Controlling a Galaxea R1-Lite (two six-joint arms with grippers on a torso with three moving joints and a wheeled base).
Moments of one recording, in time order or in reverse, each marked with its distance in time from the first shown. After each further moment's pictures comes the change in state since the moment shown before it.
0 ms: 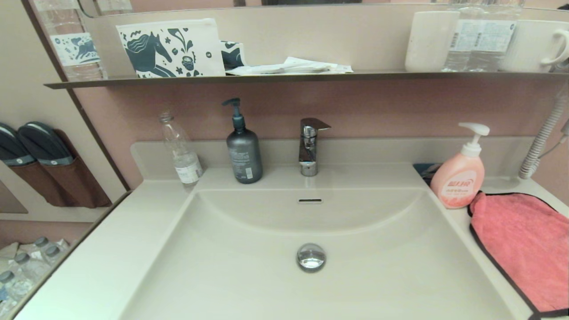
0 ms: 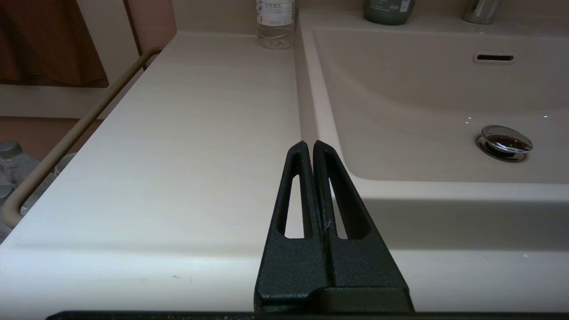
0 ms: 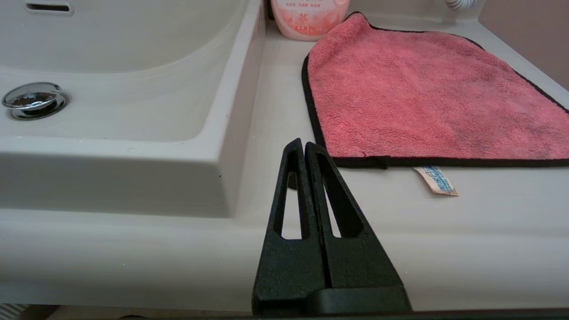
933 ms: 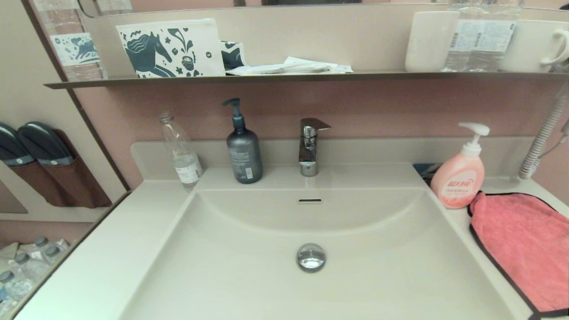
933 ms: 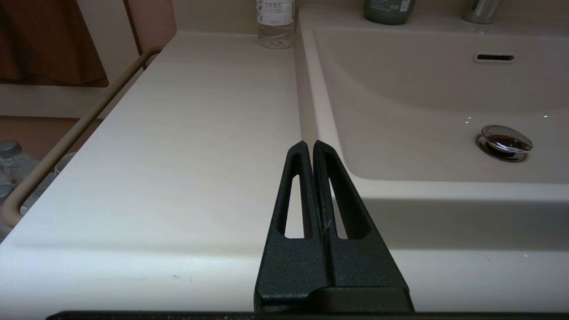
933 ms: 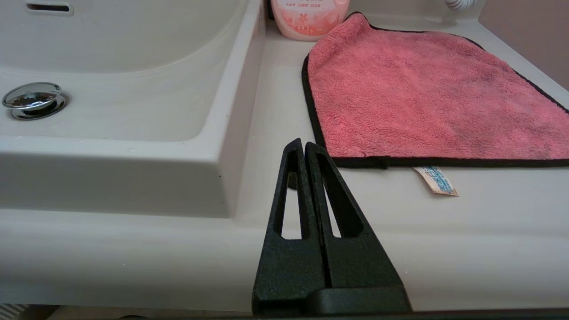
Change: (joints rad) left arm 0.000 0.000 0.000 0.001 0.000 0.000; right arm 0.000 0.000 0.000 0.000 0.000 0.000
